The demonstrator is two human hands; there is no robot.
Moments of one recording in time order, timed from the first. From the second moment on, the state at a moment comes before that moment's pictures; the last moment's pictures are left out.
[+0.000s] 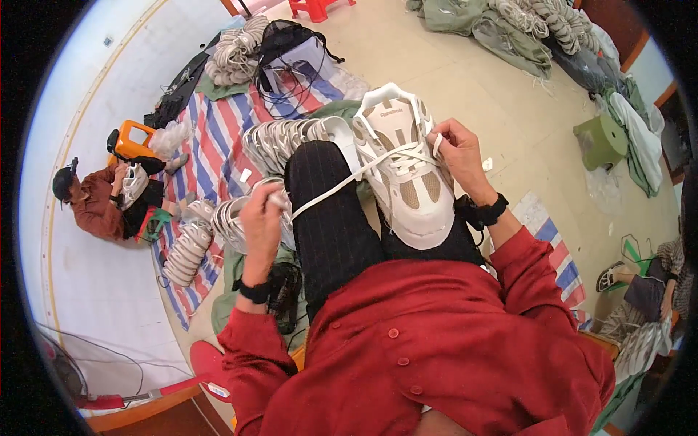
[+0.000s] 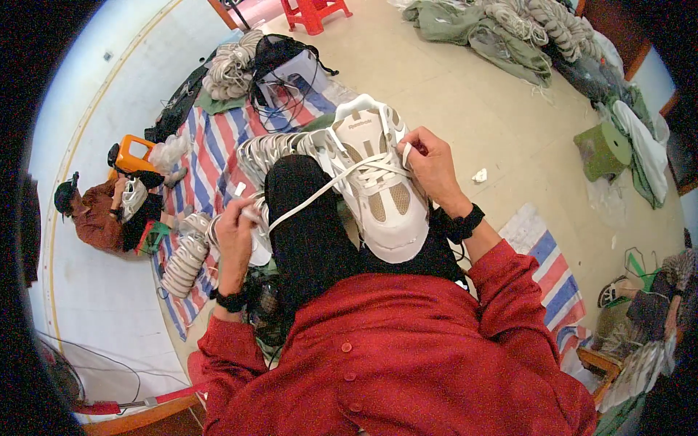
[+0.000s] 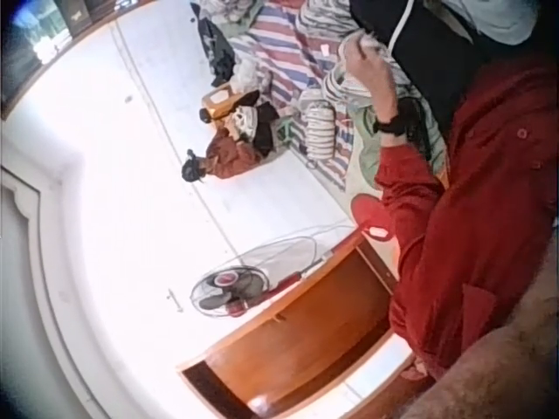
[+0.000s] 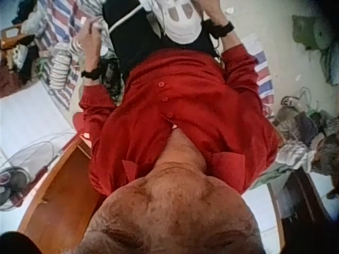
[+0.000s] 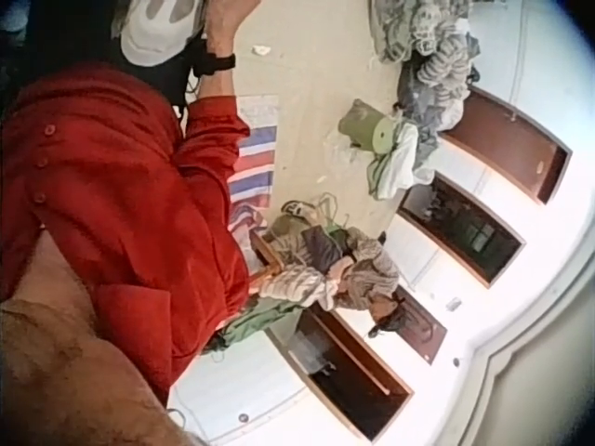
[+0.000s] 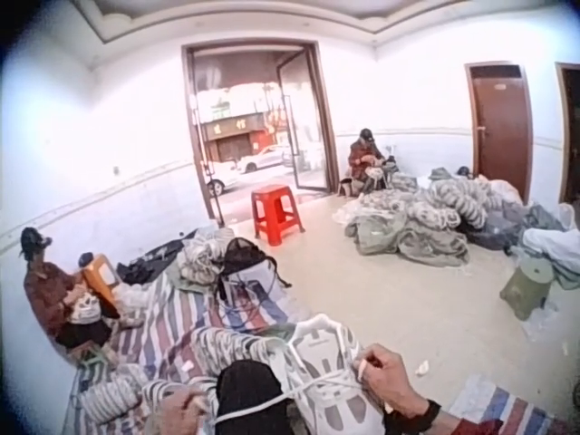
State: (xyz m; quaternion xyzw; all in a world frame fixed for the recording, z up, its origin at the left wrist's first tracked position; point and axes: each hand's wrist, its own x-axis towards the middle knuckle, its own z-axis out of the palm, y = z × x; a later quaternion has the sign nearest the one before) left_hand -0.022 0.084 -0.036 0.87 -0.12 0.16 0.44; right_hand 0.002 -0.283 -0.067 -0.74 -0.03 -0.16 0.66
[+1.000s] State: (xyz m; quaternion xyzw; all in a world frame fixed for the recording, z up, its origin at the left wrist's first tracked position) left_hand 0.013 -0.058 -0.056 0.76 -0.14 0.00 0.64; right_hand 0.009 -0.281 -0.057 -0.73 -0.01 -0.10 0.67
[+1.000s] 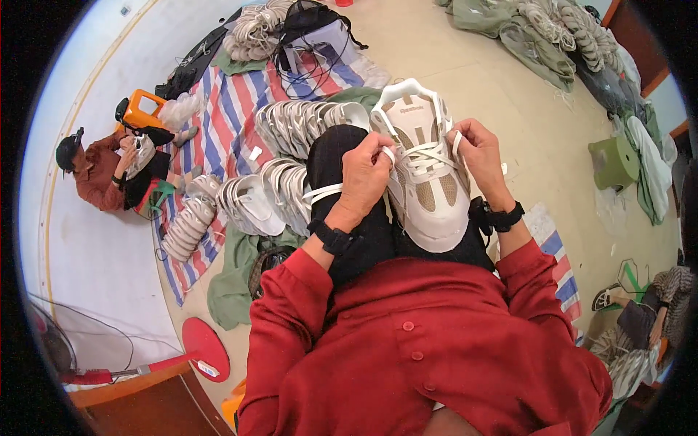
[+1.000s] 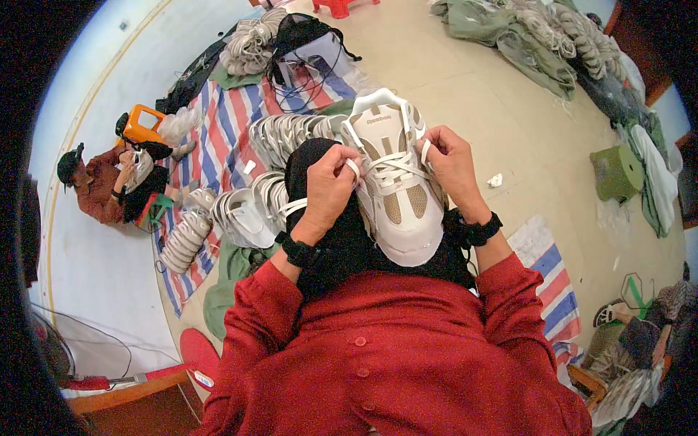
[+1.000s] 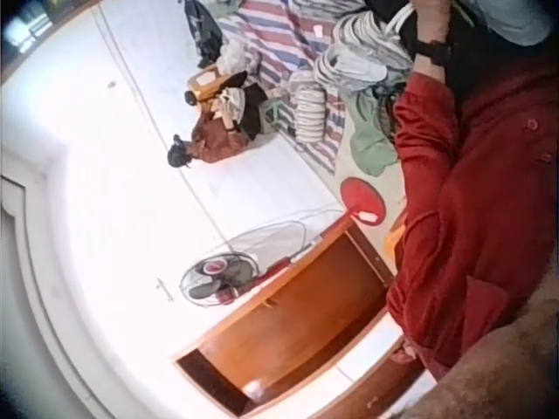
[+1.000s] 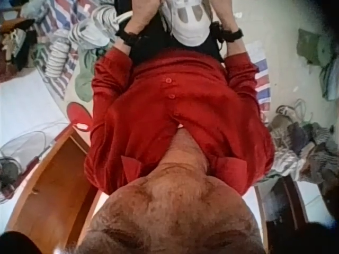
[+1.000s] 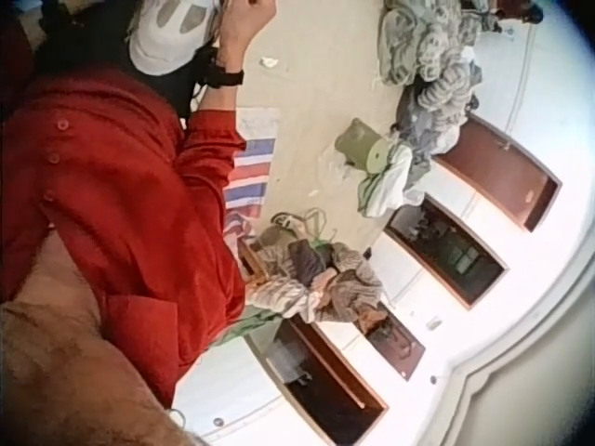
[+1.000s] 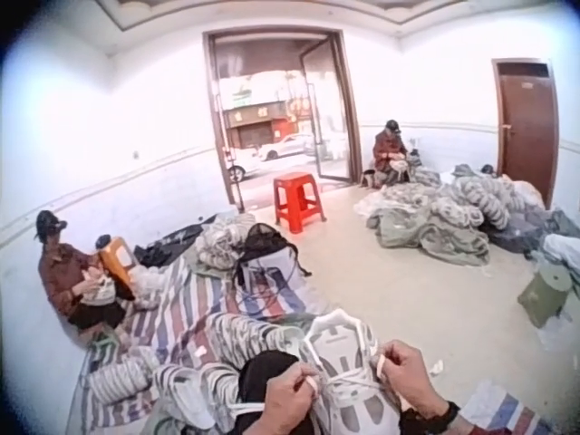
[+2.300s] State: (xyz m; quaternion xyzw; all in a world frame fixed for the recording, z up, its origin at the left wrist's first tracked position) left_hand 0.025 -0.055 -0.057 0.82 -0.18 0.11 0.54; right_hand 0.014 -0.287 -0.066 -0.79 -0.07 -0.10 0.60
